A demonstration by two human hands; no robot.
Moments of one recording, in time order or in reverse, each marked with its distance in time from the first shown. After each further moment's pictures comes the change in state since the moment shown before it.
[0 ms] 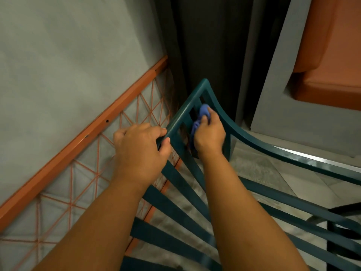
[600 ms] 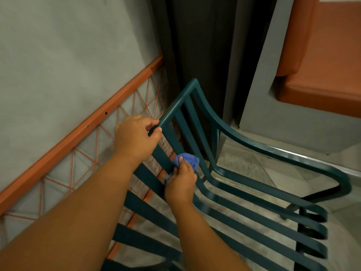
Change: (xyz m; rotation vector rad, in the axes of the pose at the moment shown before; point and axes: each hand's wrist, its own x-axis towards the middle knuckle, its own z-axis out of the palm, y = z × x) left_hand 0.000 -0.003 -0.006 -0.216 -0.099 -0.132; right_hand -0.131 0.071 -0.010 -0.393 -0.235 0.135
